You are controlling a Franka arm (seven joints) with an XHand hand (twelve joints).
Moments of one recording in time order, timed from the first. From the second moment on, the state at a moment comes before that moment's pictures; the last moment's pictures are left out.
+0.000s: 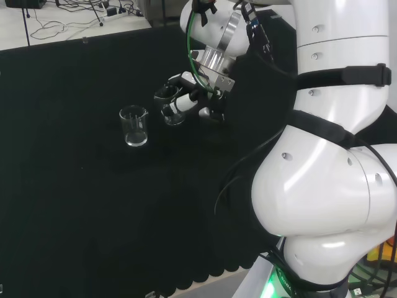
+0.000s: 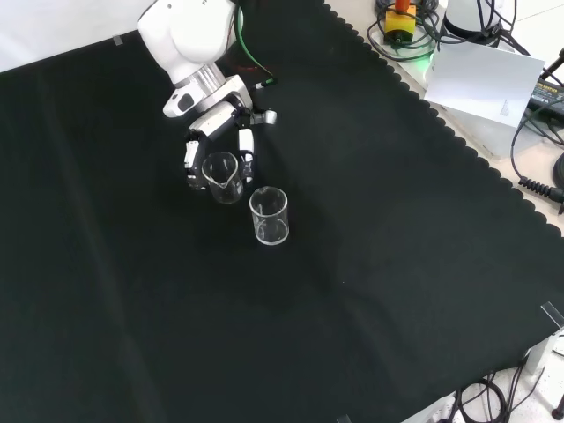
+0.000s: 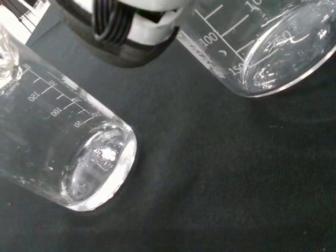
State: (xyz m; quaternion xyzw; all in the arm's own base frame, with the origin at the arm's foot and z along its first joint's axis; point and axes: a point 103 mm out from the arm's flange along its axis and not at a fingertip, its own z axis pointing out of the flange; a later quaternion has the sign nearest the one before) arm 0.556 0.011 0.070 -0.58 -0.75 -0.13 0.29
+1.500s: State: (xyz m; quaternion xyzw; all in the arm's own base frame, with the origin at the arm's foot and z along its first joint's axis) arm 0.549 0.009 0.060 -0.58 -0.76 -0.08 0.28
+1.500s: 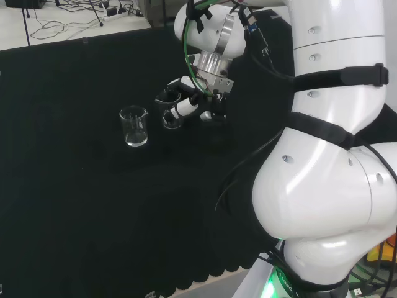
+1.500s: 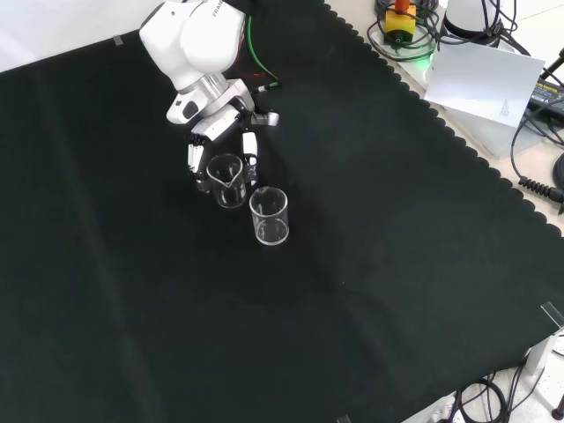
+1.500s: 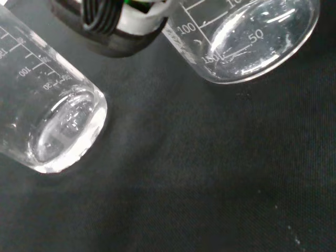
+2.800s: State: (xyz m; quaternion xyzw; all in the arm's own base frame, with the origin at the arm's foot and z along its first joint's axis) arm 0.532 0.002 0.118 -0.60 -0.76 -0.03 0.25
